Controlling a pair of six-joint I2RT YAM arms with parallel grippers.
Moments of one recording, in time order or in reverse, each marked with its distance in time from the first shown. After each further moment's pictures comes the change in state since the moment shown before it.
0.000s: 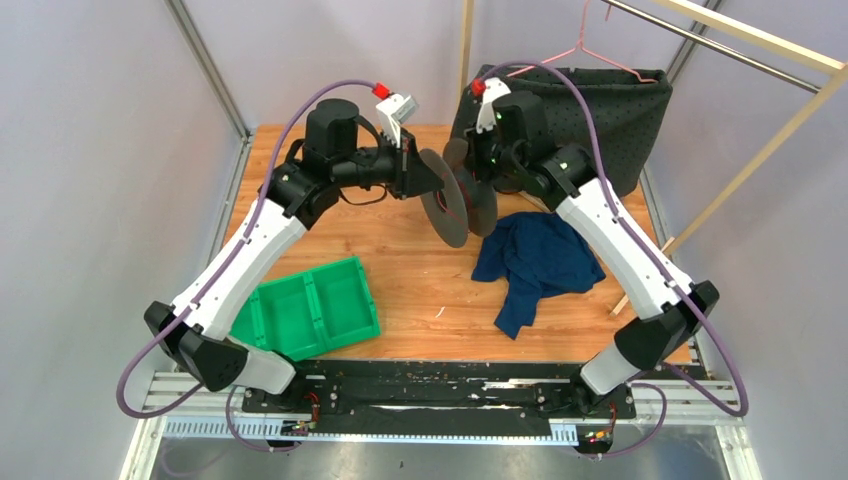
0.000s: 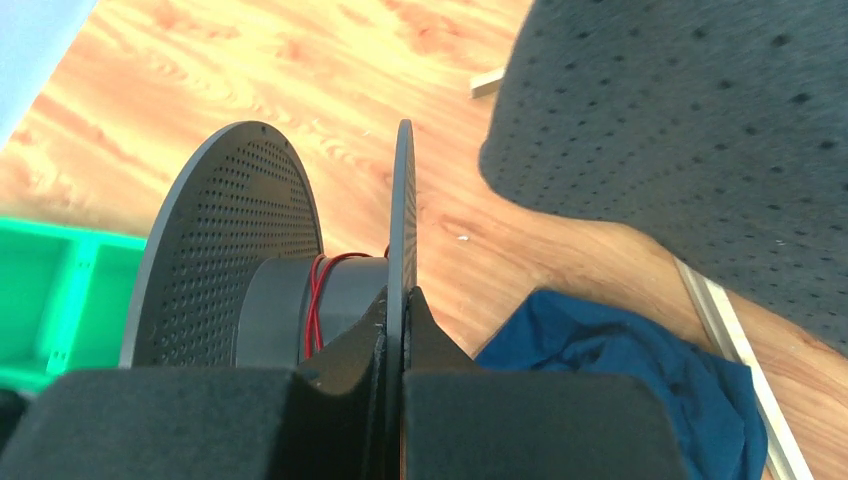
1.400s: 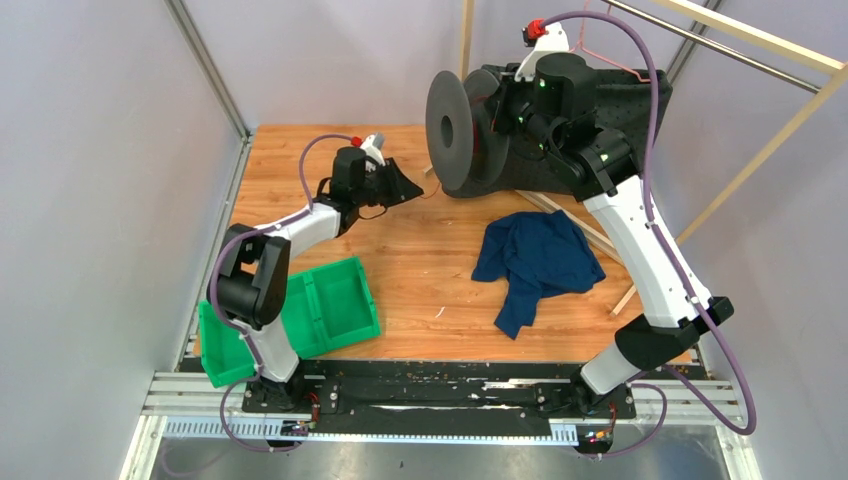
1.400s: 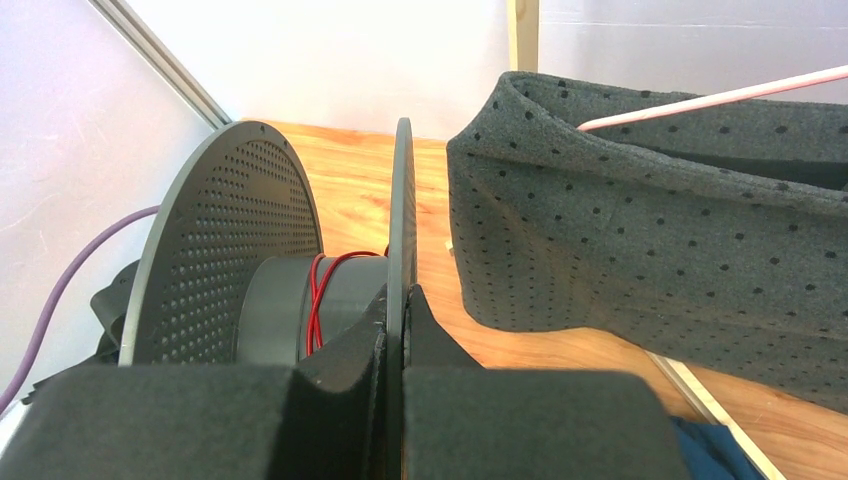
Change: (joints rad) left arm 0.224 0.360 -0.482 0.766 -0.164 -0.403; right arm -0.022 -0.015 0.238 0.058 0.152 0.113
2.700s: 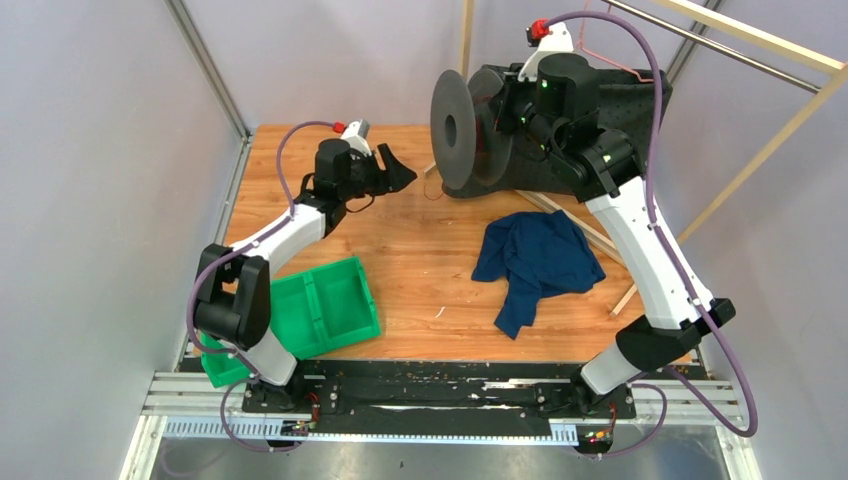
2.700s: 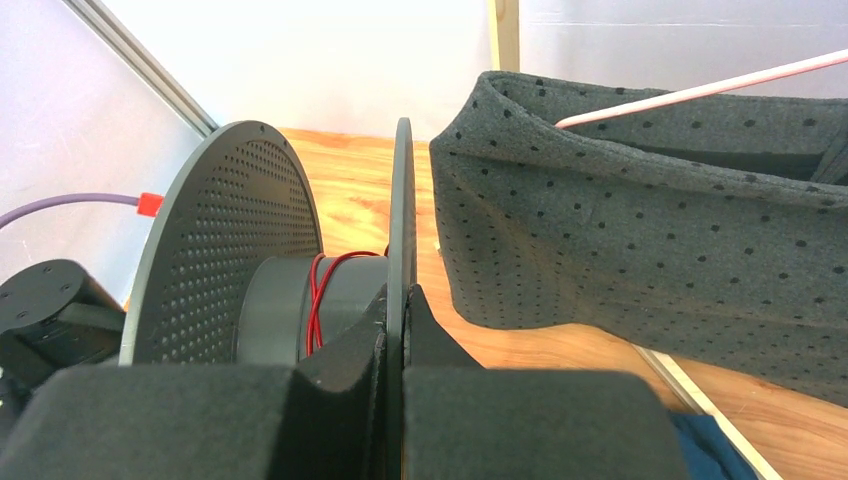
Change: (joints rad) left arm 0.032 -0.156 -0.019 -0.048 -0.089 0.140; right arm -0.002 -0.007 0.000 -0.008 0.032 -0.001
